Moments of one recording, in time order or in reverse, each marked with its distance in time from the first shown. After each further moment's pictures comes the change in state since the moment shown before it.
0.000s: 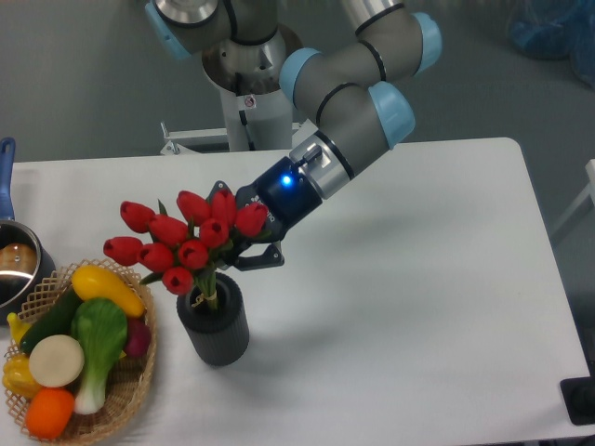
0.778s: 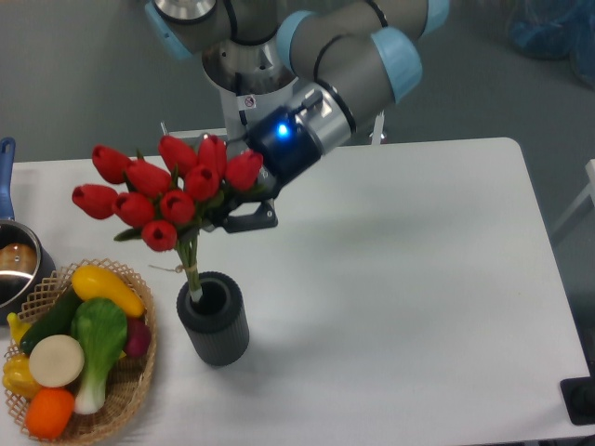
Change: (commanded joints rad) arm 0.024 0.117 0.054 -0.003 -0.025 -0.236
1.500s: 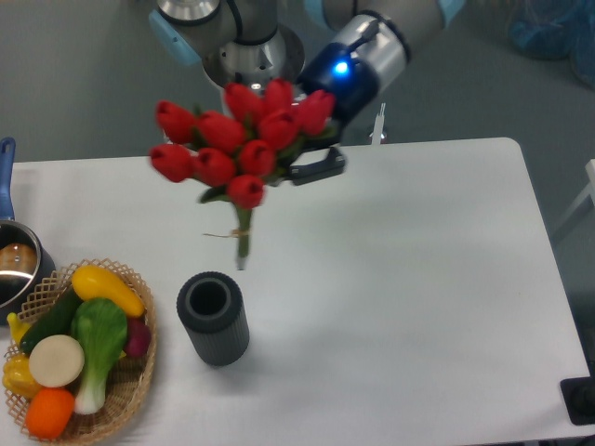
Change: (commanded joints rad) arm 0.213 0.037 0.044 -0.003 0.064 -0.091
